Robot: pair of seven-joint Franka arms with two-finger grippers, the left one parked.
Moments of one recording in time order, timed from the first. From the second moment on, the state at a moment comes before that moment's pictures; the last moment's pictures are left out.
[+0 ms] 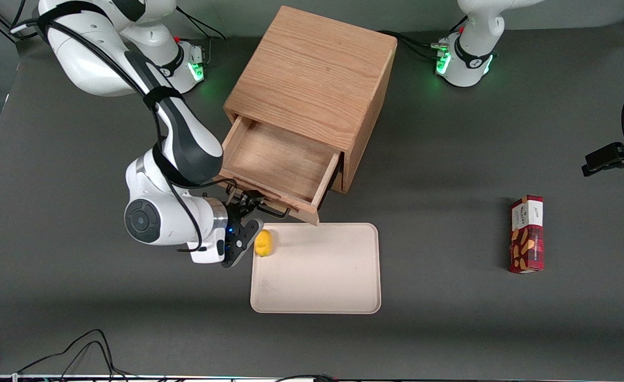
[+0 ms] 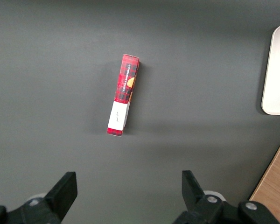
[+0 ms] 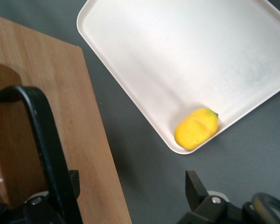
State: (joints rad) arm 0.20 0.70 0.27 -1.25 0.21 1.79 -0.45
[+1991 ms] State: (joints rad) arm 0.19 0.80 0.23 -1.05 0.20 1.74 -0.51
